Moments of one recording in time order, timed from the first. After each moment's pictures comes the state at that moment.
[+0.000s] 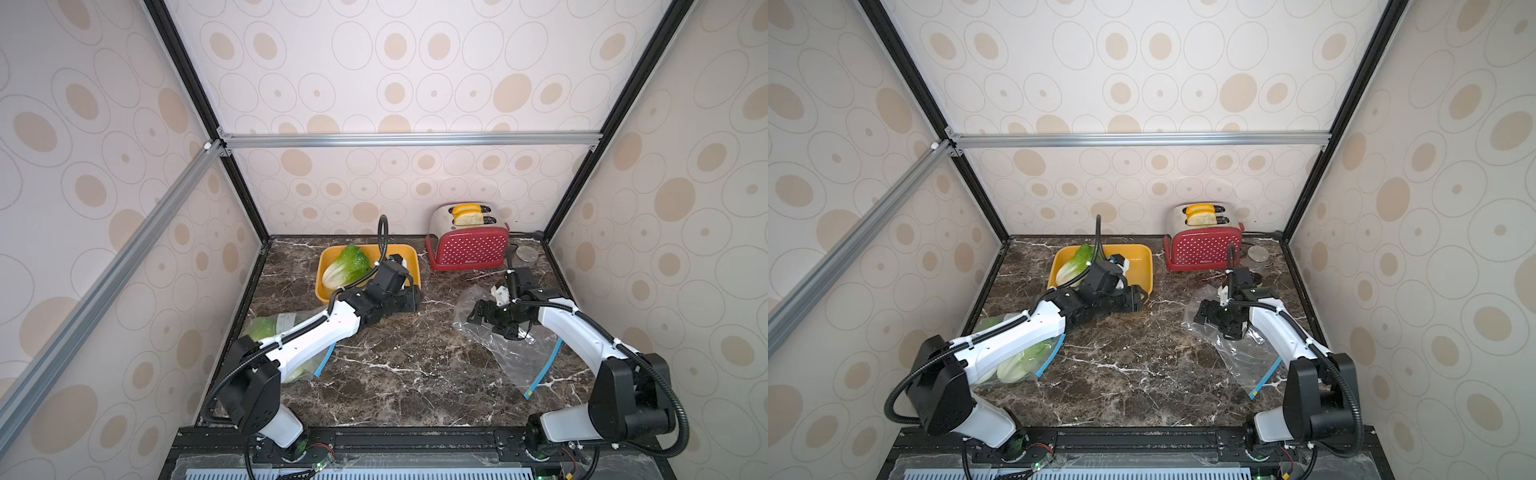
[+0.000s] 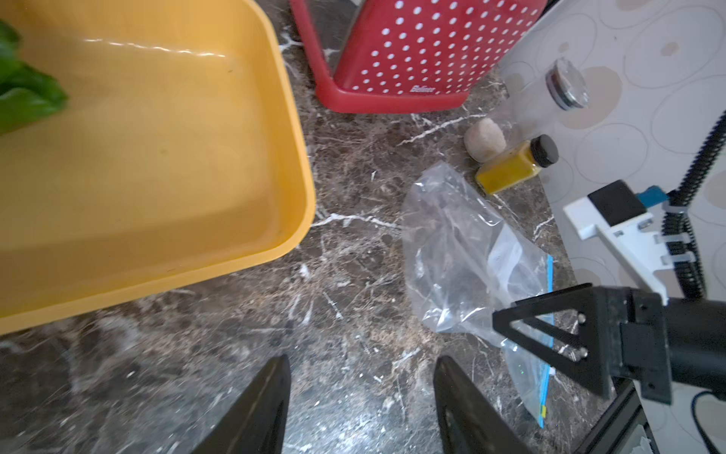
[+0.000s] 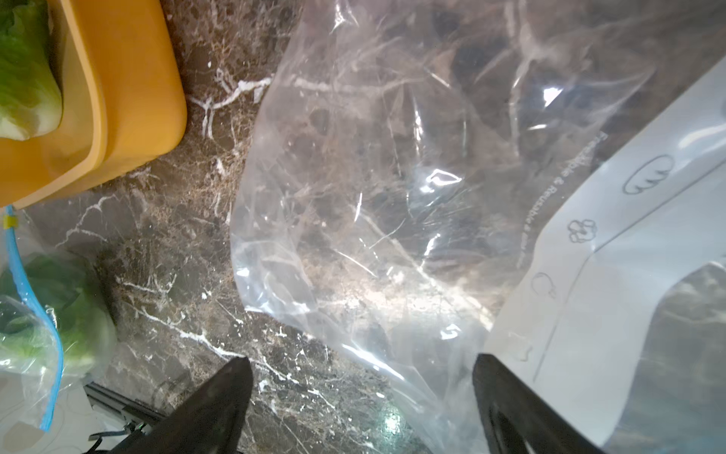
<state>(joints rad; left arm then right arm) -0.76 1.60 1.25 -0.35 0.01 -0.62 0.14 1.41 0.98 -0.81 -0.34 0.43</state>
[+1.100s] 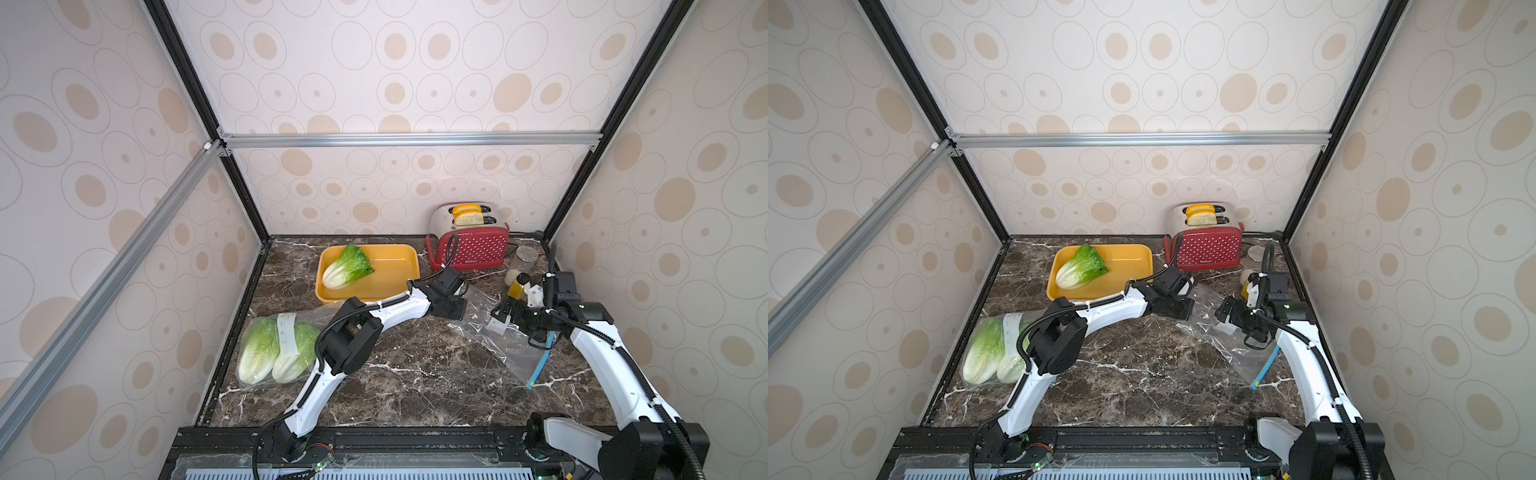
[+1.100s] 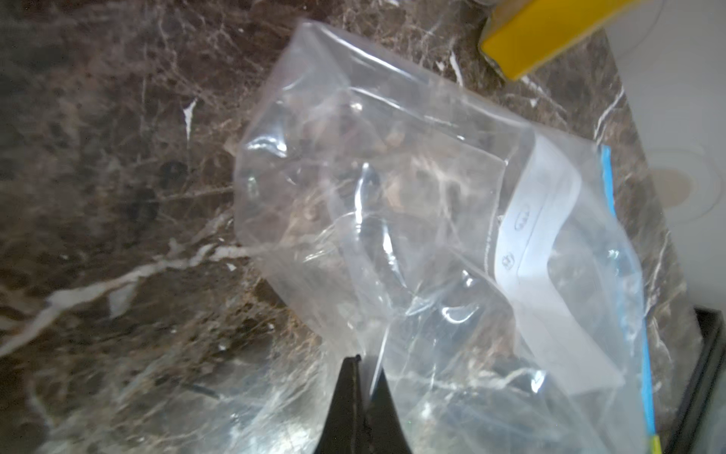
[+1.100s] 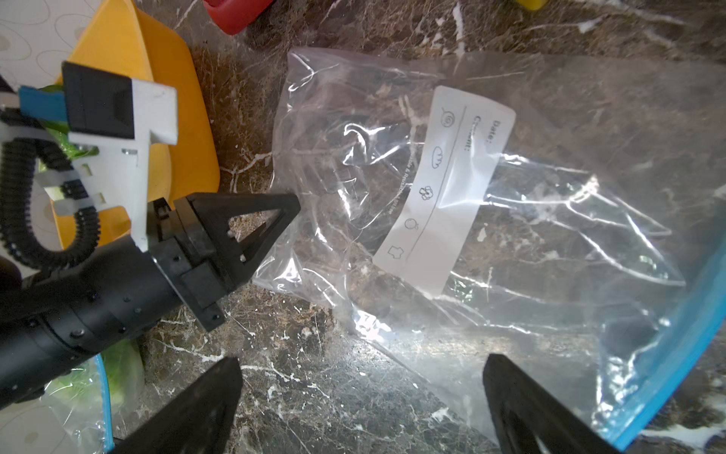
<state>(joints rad) -0.86 2.25 1.77 -0.42 0.17 -0.52 -0.03 1.14 0.97 -0.89 -0.32 0.42</state>
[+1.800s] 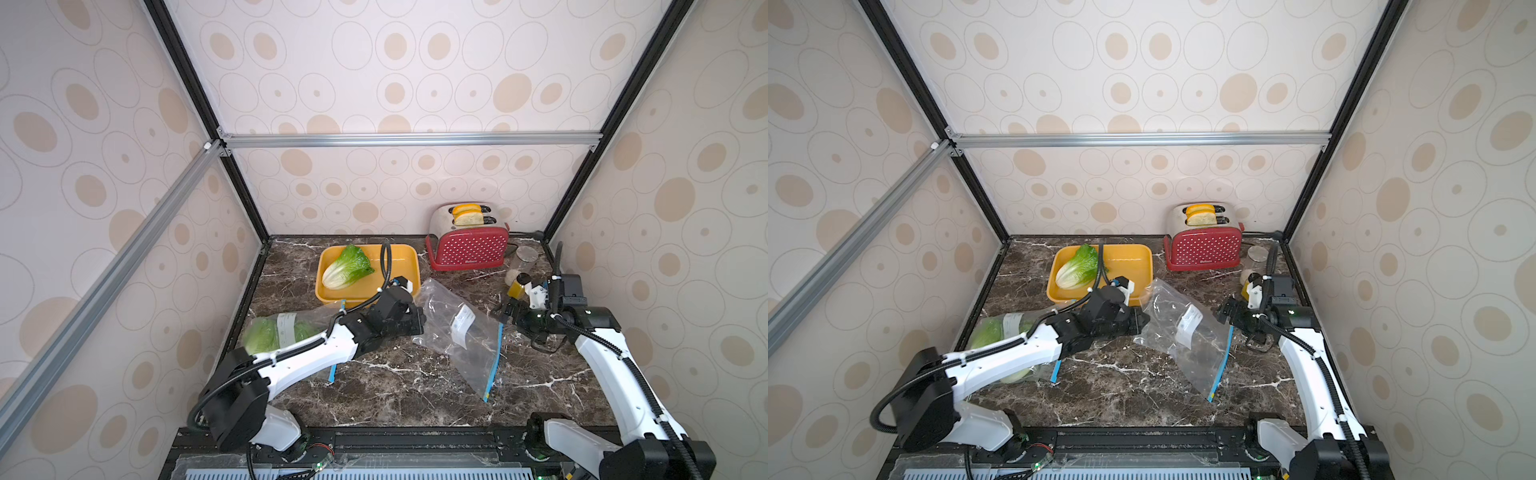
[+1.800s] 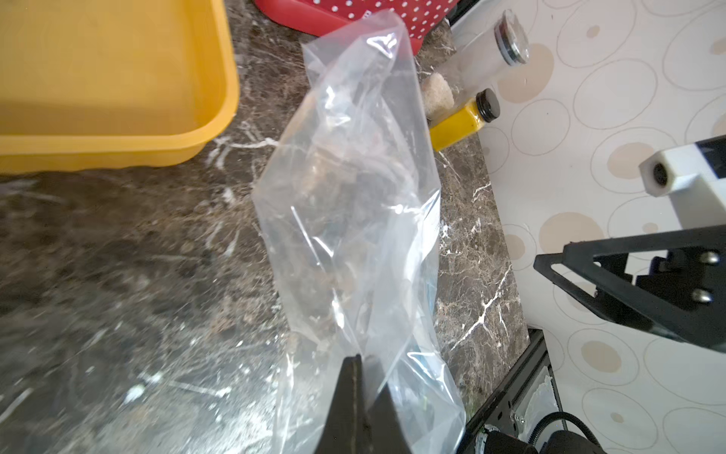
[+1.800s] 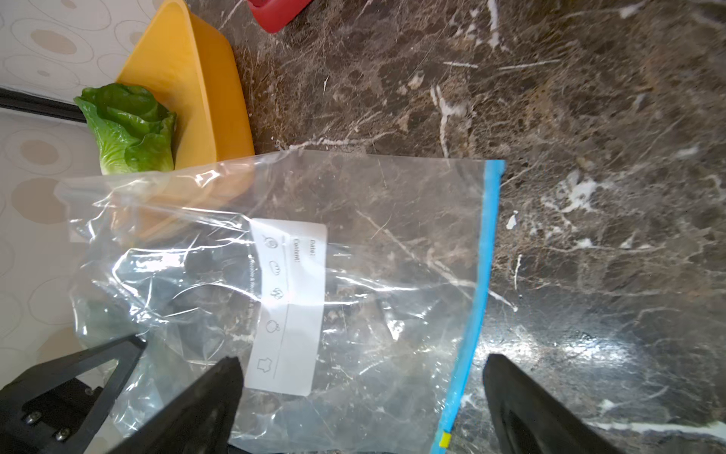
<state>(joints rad) -0.86 1.37 0.94 -0.20 0.01 -0.86 -0.04 1.08 0.97 -0.93 -0.41 0.43</state>
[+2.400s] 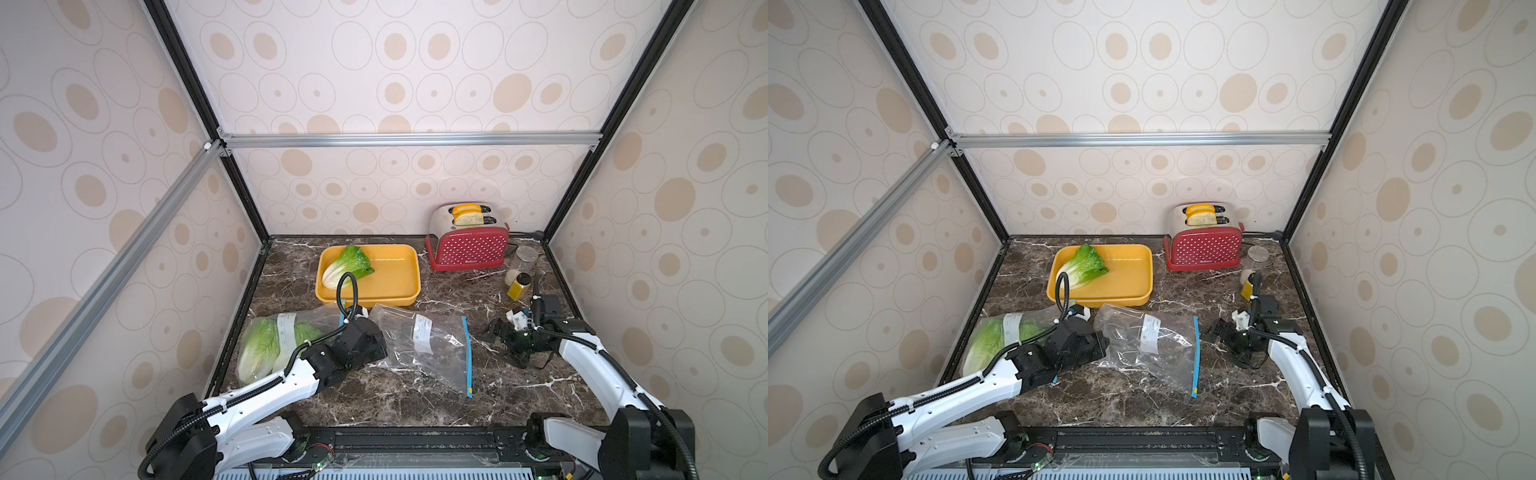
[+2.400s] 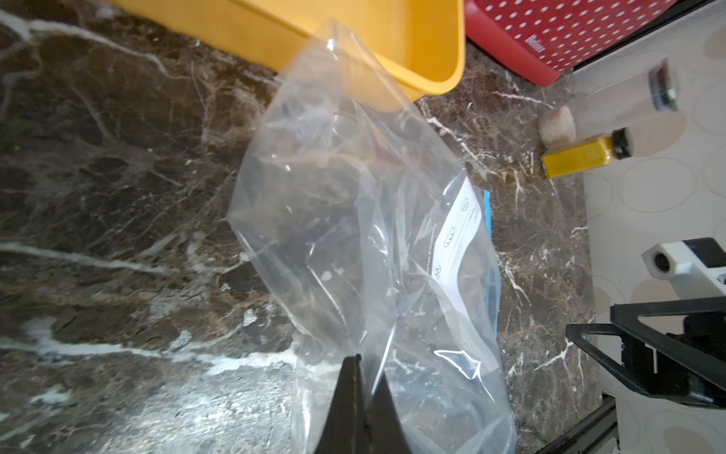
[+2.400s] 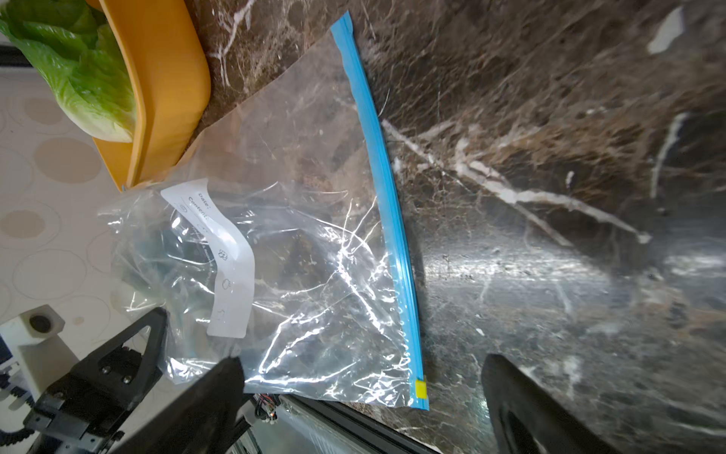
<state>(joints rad) -0.81 1.08 0.60 -0.30 -0.14 -1.01 -0.01 1.17 0.71 -0.79 -0.62 0.51</state>
